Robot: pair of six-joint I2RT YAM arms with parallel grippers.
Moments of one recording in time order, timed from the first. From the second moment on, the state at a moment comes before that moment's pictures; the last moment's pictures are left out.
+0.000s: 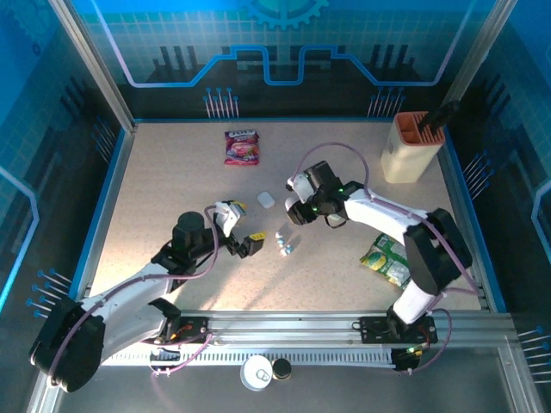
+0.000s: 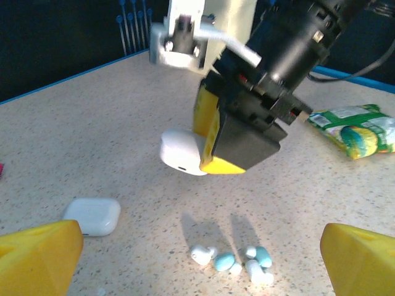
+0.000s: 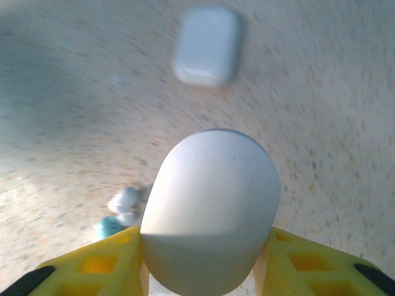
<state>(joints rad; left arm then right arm) -0.46 0.98 0.32 0.41 0.42 0.07 0.58 1.64 1.10 -0.42 -0.22 -0.13</state>
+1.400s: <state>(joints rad) -0.39 1.04 0.32 0.48 0.69 0.10 0.58 1.83 1.17 -0.62 -0.12 0.21</state>
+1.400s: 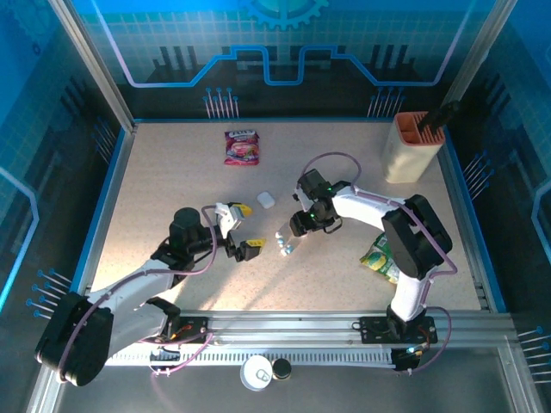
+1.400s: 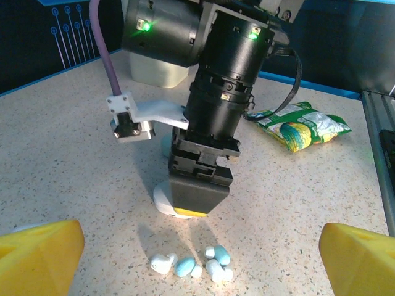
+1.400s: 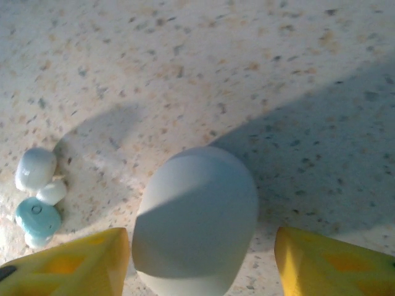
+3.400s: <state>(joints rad) -0.75 1.74 0.54 1.28 0.06 -0.58 0.47 1.43 0.91 -0.04 -0.43 0.83</state>
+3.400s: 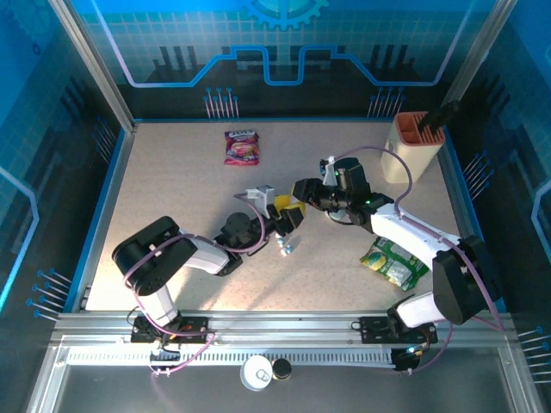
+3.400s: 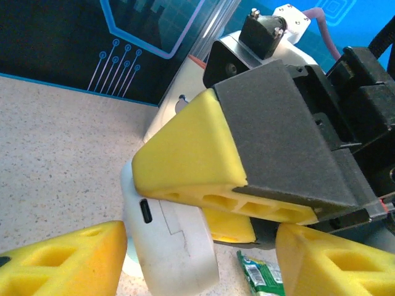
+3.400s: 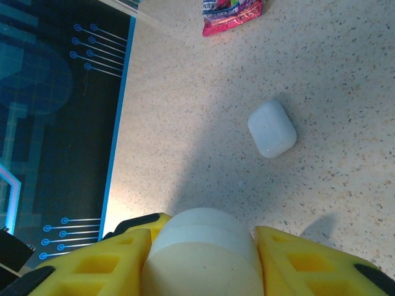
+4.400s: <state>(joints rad) -0.64 1.72 0.52 1.29 0.48 -0.77 0.34 1.28 0.89 -0.10 -0.80 0.42</state>
